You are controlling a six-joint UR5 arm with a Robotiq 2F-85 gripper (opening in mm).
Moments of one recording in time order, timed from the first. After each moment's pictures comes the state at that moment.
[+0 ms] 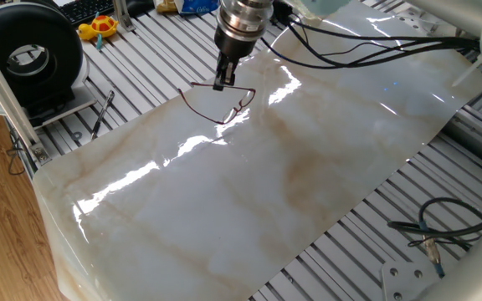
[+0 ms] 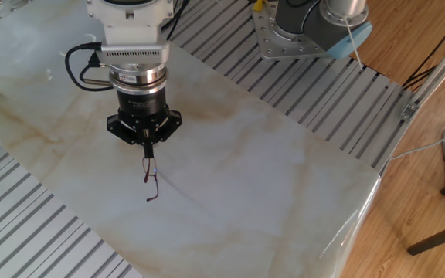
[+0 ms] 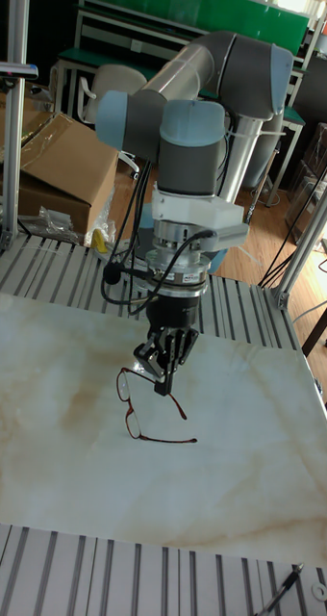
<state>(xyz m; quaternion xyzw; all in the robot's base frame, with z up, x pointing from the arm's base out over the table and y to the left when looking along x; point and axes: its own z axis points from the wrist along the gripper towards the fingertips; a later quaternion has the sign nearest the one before) 0.602 0.025 0.134 -0.41 0.90 0.02 0.14</state>
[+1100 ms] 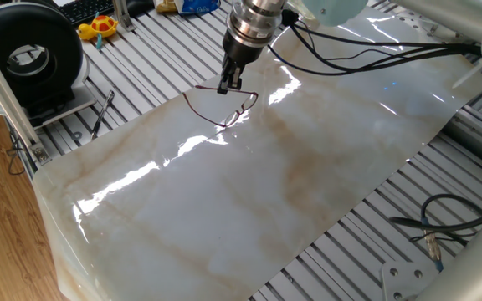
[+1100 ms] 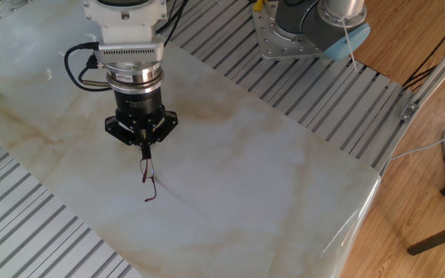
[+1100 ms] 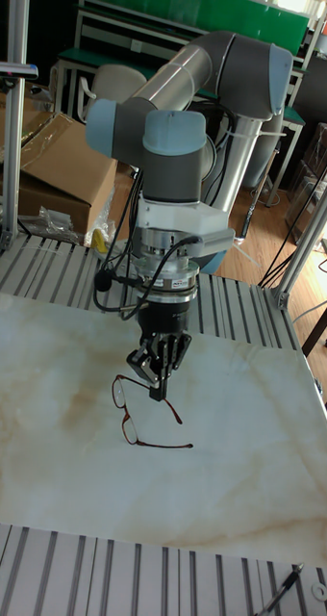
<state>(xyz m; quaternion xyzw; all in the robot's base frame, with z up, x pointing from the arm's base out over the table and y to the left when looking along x) 0.604 0.025 0.123 -0.41 0.90 0.03 0.16</state>
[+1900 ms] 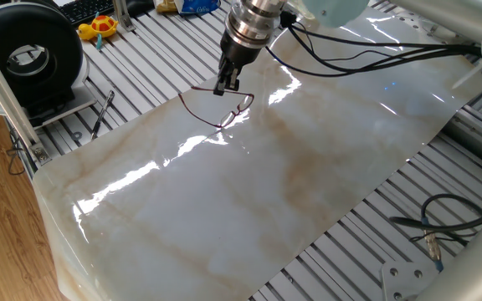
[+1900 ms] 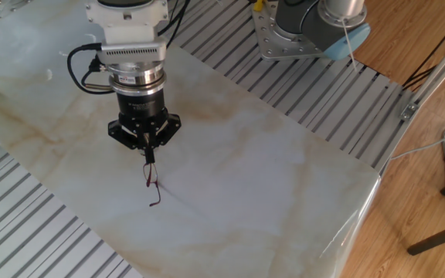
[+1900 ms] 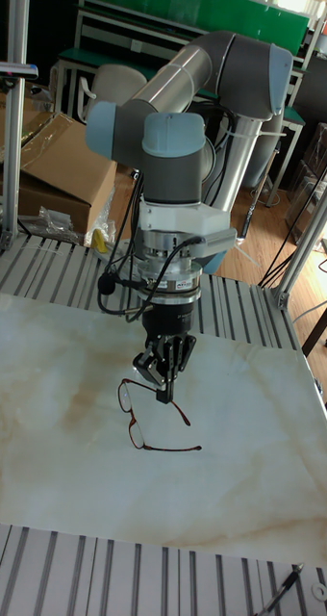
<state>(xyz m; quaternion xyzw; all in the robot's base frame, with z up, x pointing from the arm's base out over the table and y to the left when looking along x) 0.607 0.034 0.123 -0.42 0.89 0.04 0.17</state>
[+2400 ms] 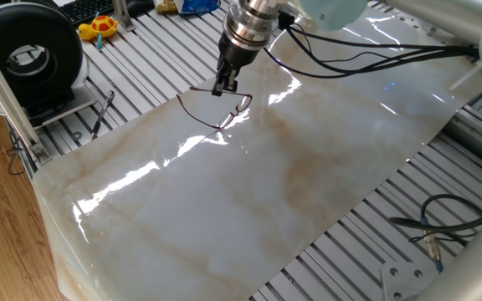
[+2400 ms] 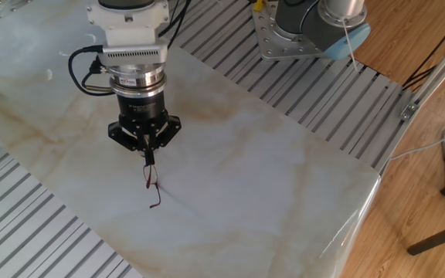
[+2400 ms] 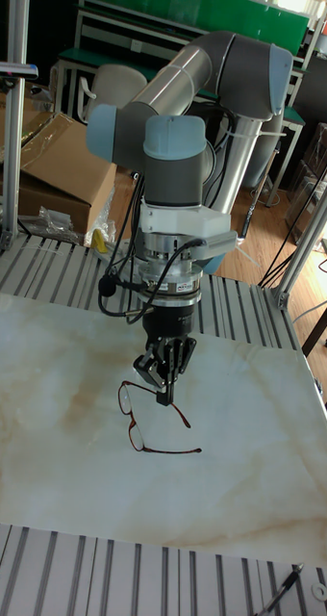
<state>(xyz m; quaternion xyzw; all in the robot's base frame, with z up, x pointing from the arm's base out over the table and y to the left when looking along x) 0.609 0.035 0.120 -0.42 0.89 0.04 0.17</state>
